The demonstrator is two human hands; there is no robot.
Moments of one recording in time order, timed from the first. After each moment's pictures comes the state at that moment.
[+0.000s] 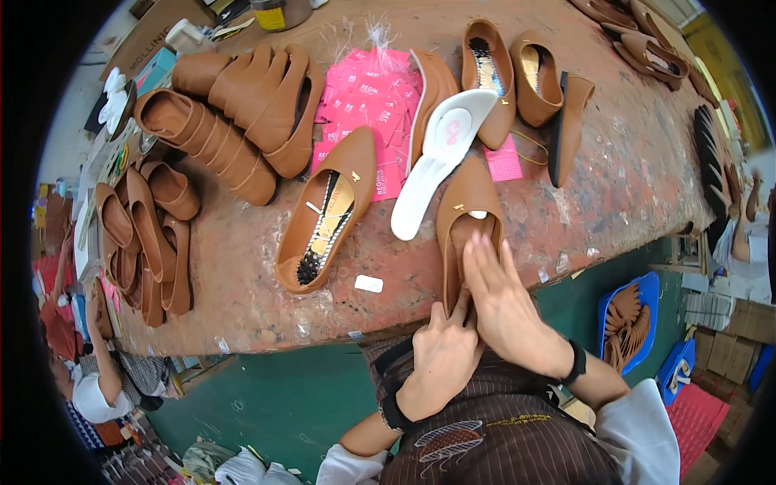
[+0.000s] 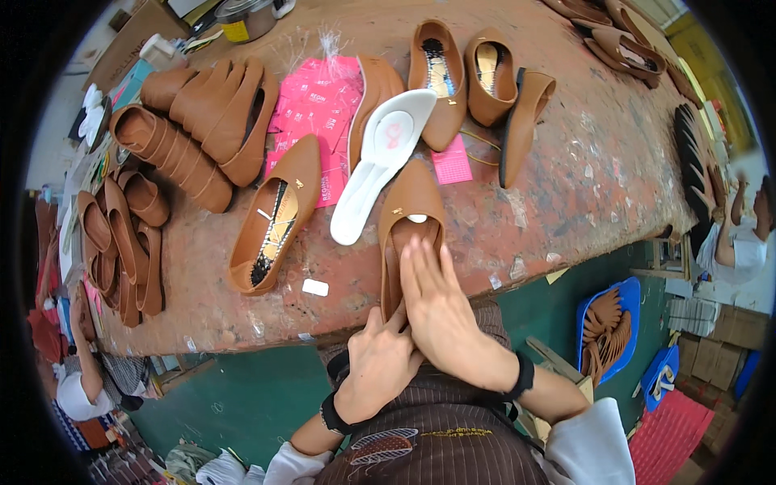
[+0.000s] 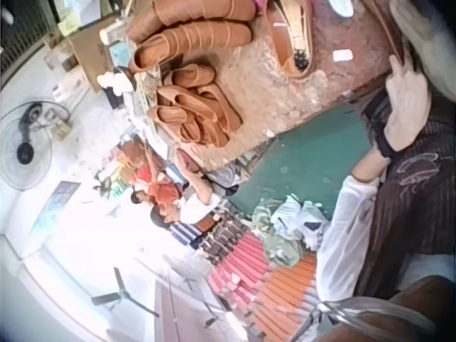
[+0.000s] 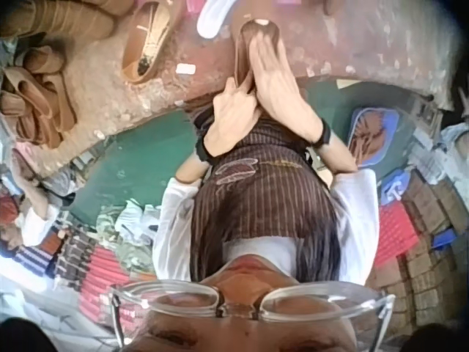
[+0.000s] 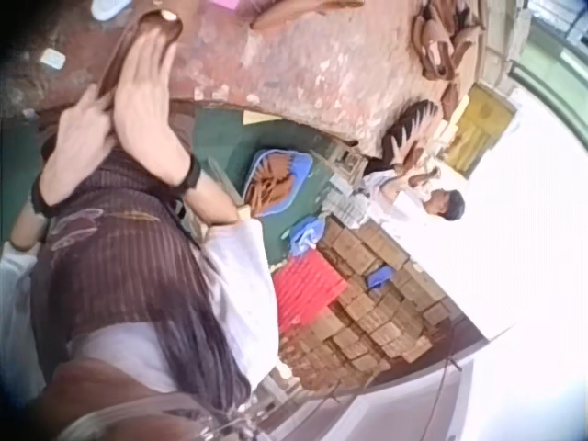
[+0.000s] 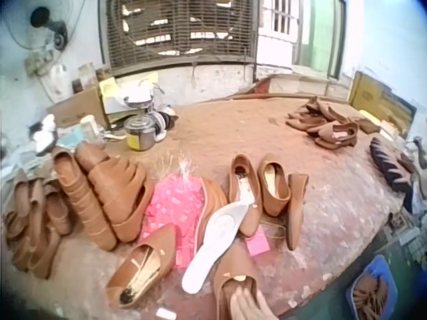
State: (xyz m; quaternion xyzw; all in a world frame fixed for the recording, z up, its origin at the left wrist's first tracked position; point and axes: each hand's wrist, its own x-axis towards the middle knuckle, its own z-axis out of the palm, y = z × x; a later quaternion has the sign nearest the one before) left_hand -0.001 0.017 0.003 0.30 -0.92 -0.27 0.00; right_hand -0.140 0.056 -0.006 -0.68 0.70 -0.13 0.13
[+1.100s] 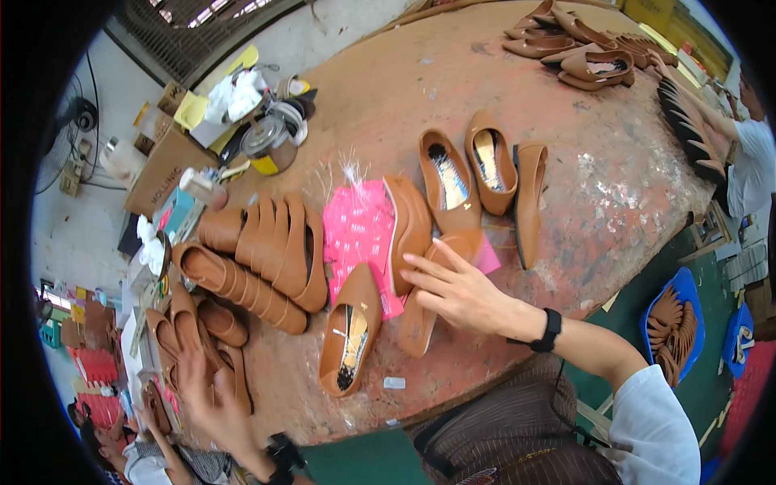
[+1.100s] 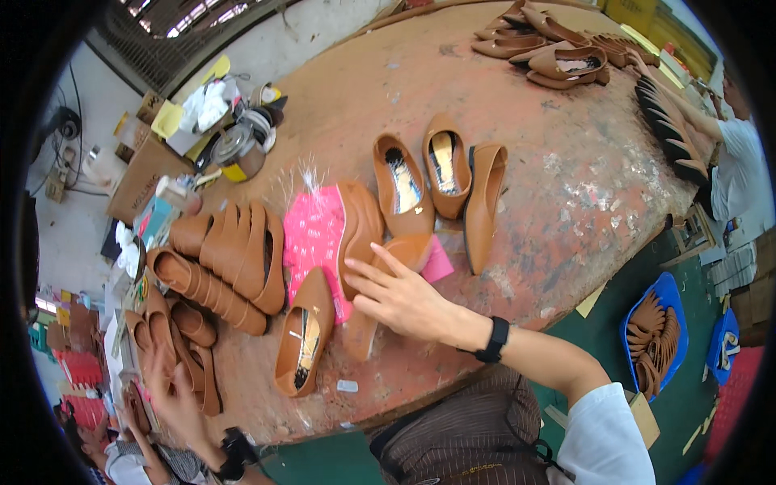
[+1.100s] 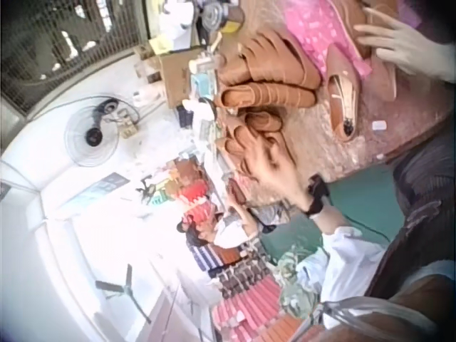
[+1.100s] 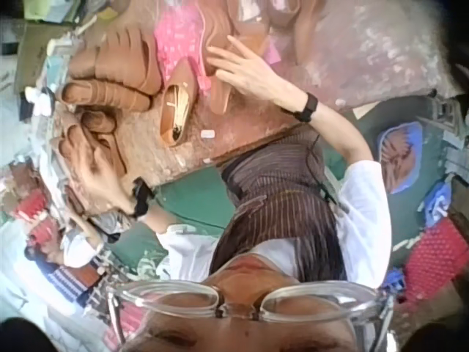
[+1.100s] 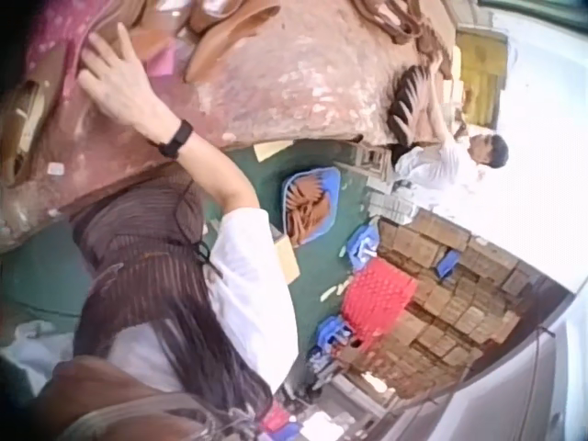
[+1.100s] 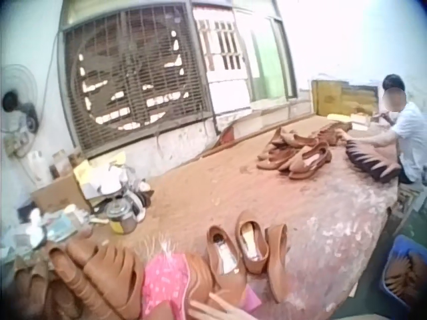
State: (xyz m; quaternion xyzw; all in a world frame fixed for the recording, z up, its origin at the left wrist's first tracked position) left_hand 0.148 -0.174 0.146 0.49 -0.81 0.07 0.31; right_hand -0.217 -0.066 0.005 -0.80 0.53 -0.25 -0.07
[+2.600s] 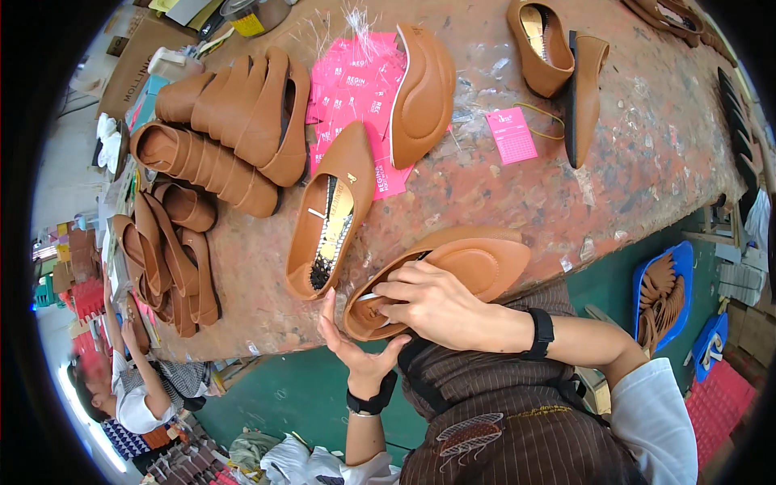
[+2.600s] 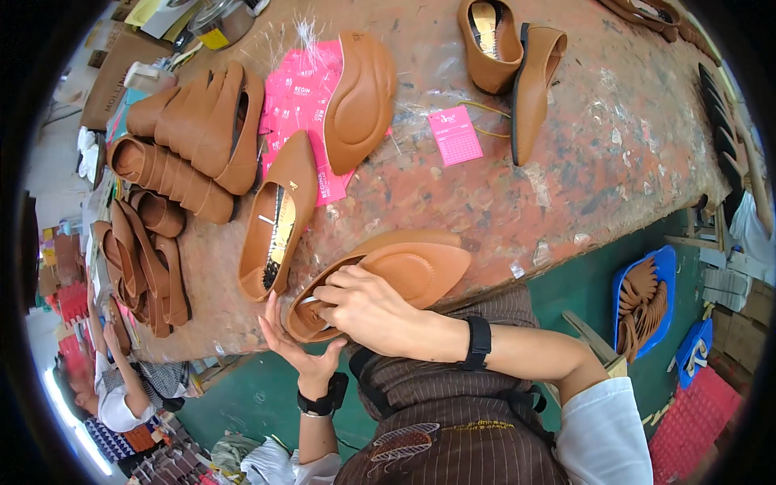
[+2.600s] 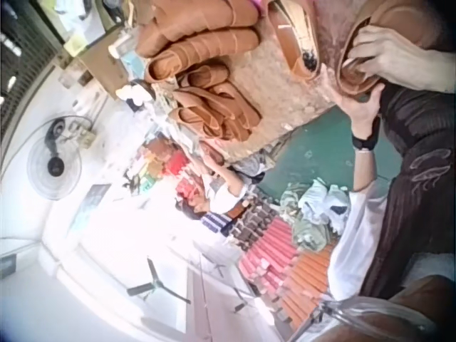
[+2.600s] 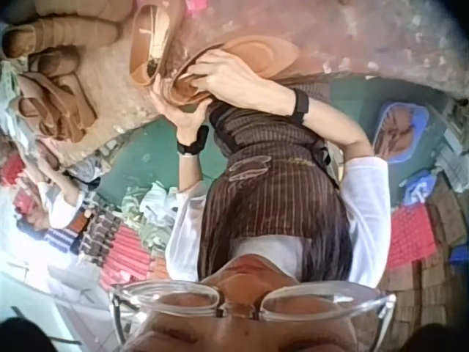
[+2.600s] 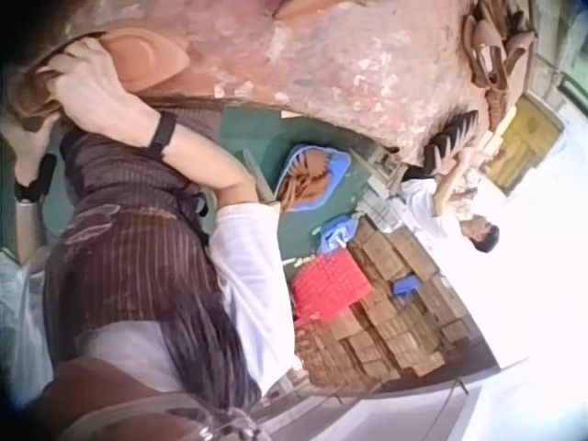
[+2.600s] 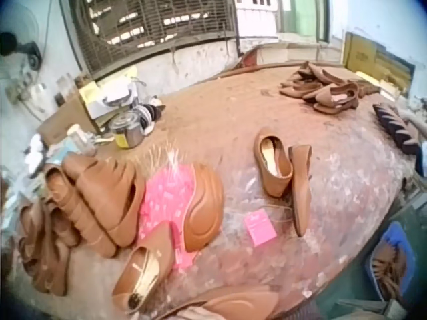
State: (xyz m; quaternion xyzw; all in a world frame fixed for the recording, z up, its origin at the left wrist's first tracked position) left_hand 0.107 -0.031 -0.055 0.37 -0.81 -0.25 0.37; right_hand -0.093 -0.010 -0.032 -0.75 0.50 -0.37 0.23
